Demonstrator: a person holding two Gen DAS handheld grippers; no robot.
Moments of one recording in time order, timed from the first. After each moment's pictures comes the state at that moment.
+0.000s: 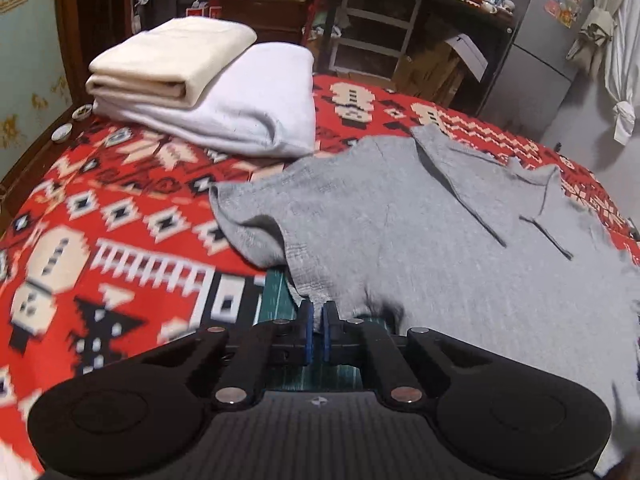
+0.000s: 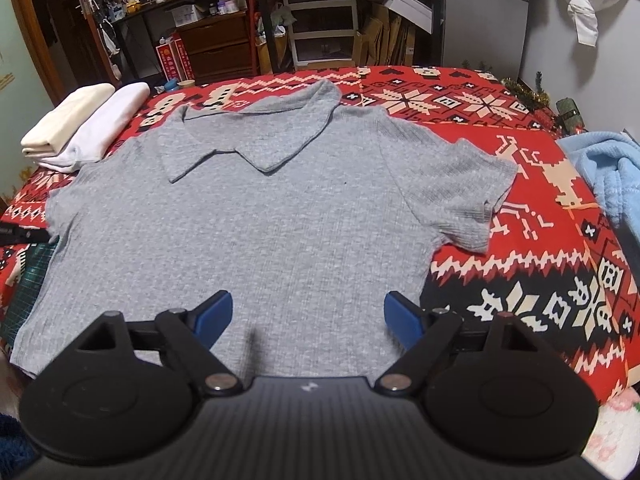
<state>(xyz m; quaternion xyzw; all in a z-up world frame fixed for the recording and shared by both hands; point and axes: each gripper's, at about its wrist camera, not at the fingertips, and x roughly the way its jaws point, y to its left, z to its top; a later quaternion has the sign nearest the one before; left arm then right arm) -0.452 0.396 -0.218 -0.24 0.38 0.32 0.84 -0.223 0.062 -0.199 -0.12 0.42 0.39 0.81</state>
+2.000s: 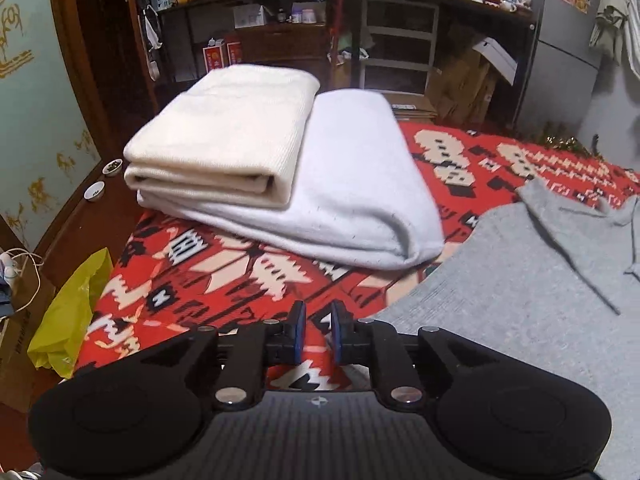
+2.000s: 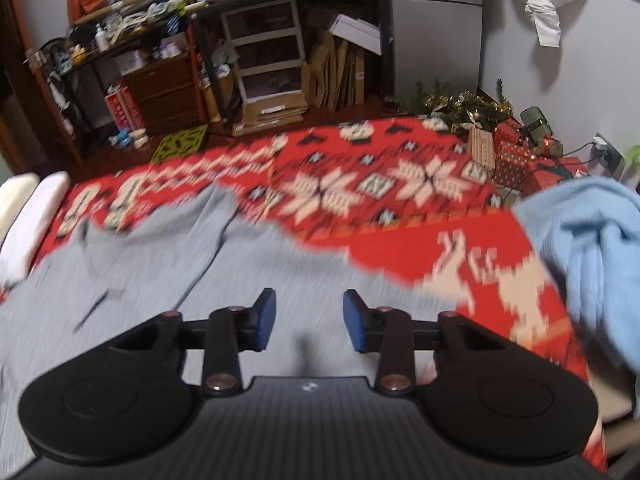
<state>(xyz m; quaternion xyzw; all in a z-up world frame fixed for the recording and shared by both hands) -0.441 0.515 -0.202 -0.14 0.38 0.36 0.84 -0.044 0.098 -0.177 -0.07 0.40 0.34 0.85</state>
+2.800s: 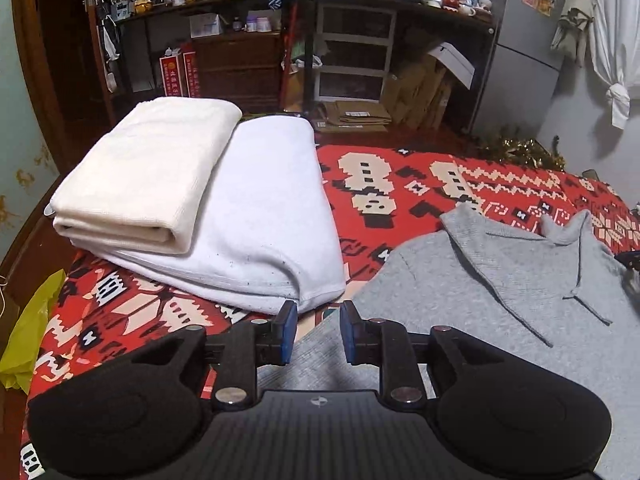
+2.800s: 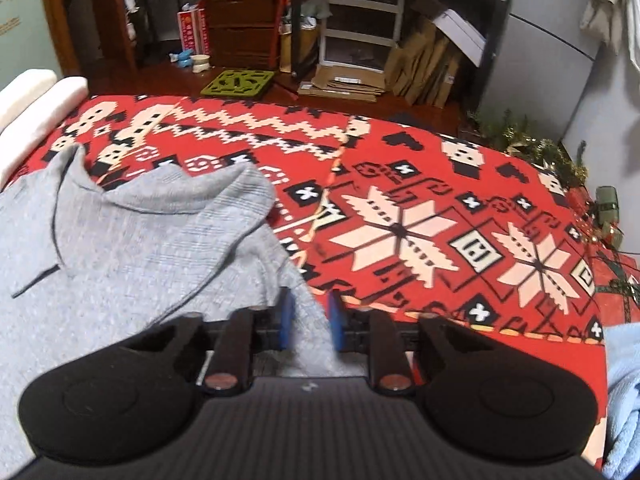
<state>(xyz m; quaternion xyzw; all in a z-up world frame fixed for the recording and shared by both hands) -0.394 0.491 -0.183 -0.15 0.37 0.31 0.86 -0.011 0.205 -0.239 -0.22 0.38 0.43 0.79</state>
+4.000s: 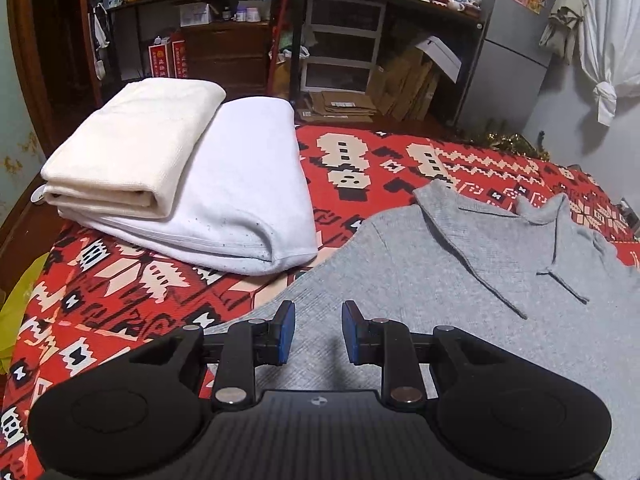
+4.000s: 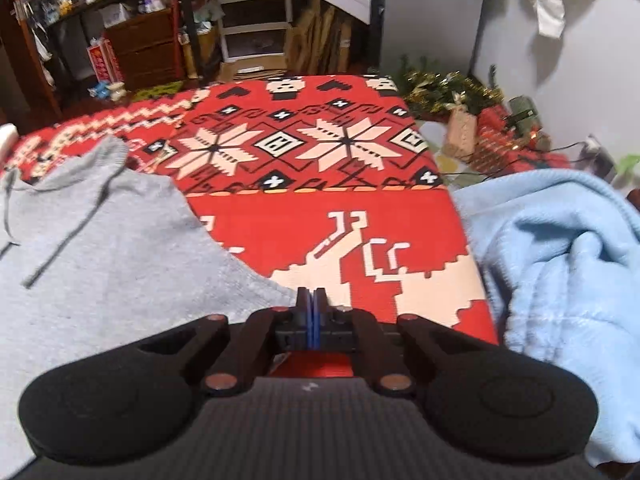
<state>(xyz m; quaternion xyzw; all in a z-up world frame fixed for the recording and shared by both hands) -0.407 0.469 -0.186 -0.17 0.37 0.29 0.86 0.008 0.047 -0.232 -0.16 0.42 0.30 0.84</state>
